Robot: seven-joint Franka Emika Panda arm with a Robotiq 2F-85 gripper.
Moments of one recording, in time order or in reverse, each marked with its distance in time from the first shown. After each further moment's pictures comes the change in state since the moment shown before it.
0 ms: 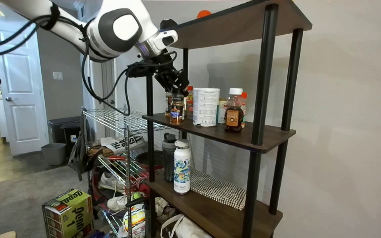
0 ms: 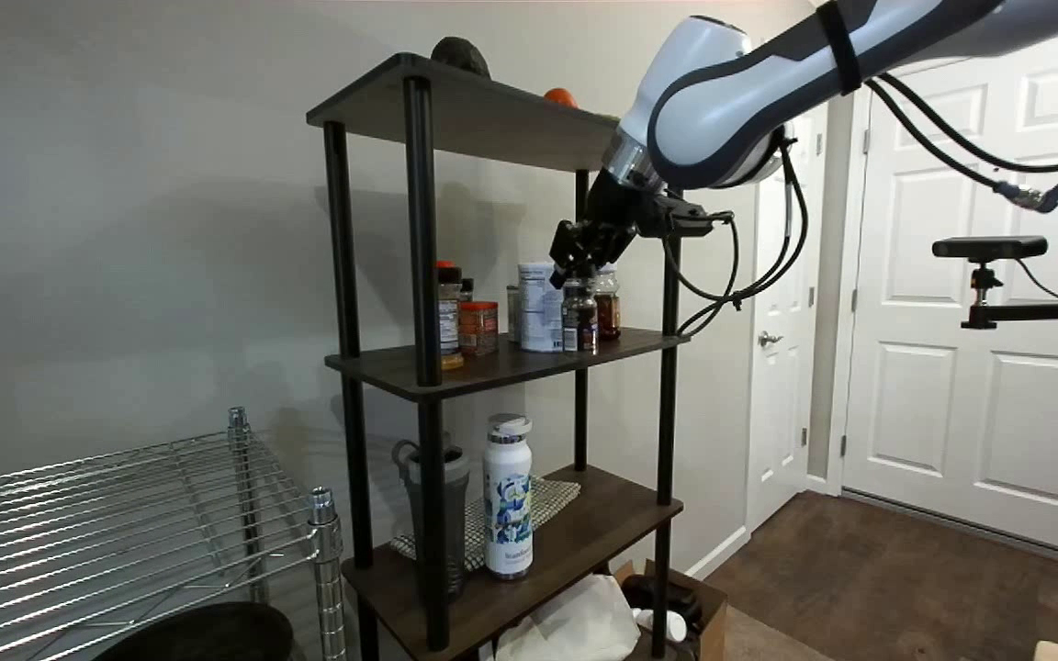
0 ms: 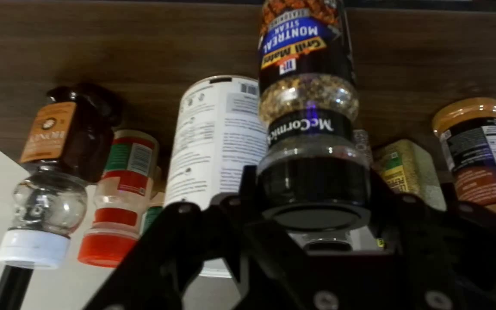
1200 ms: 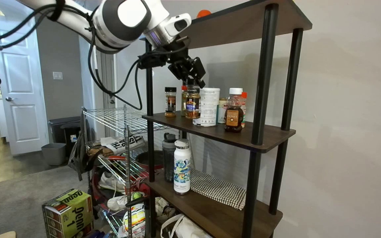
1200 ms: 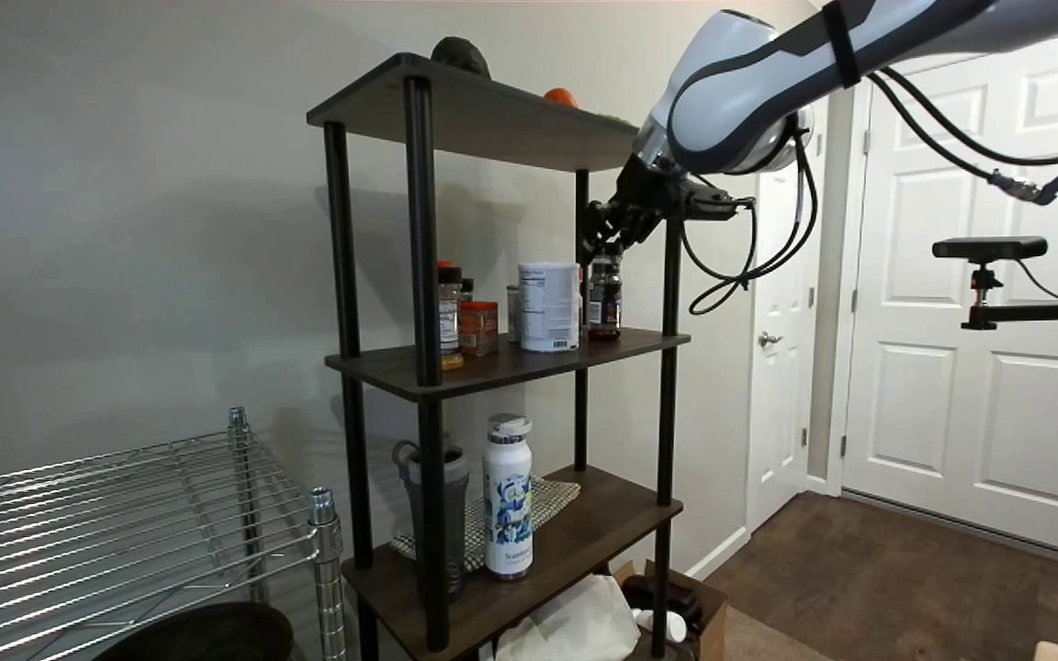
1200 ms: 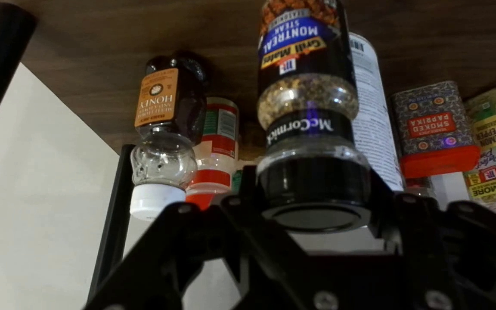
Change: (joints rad) arm -0.085 0.001 -0.028 0.049 0.015 0.012 -0.029
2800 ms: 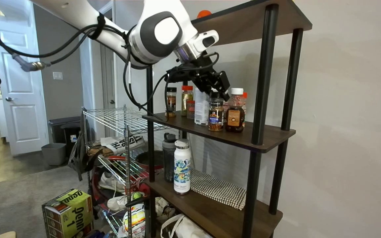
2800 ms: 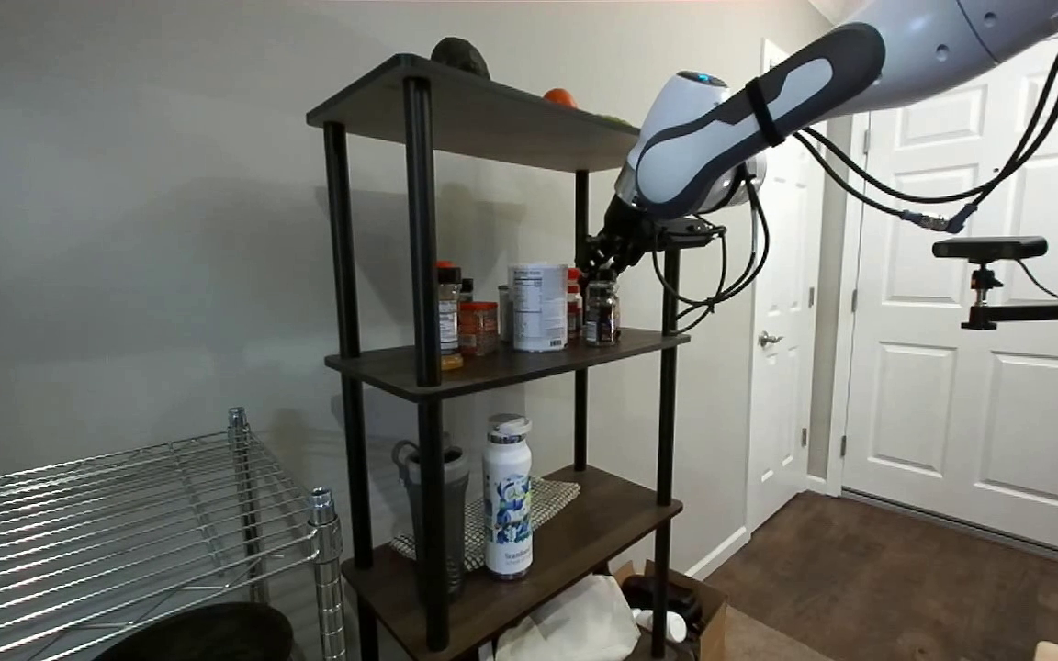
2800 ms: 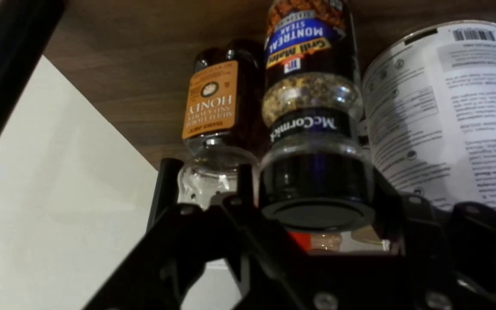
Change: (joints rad) arm -0.035 0.218 -0.041 0.156 -0.059 0.028 0.033
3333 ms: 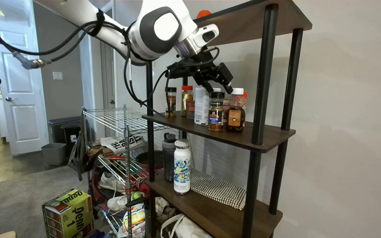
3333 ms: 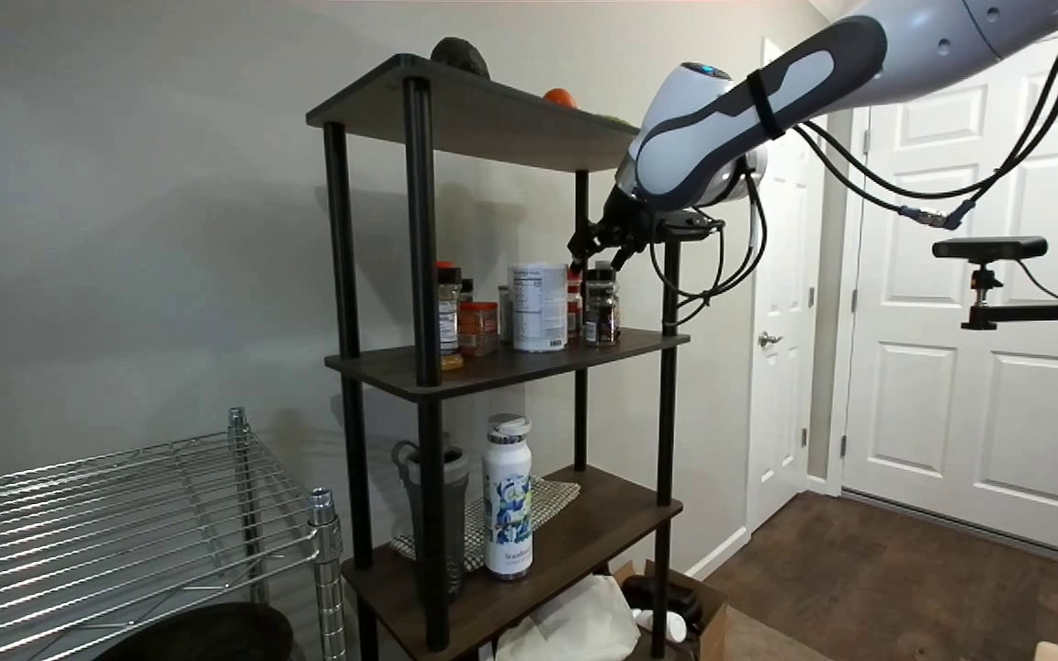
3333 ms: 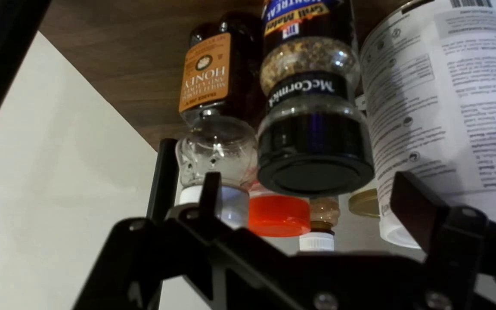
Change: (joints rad) arm 0.000 -0.006 0.000 0.015 0.013 0.016 0.000
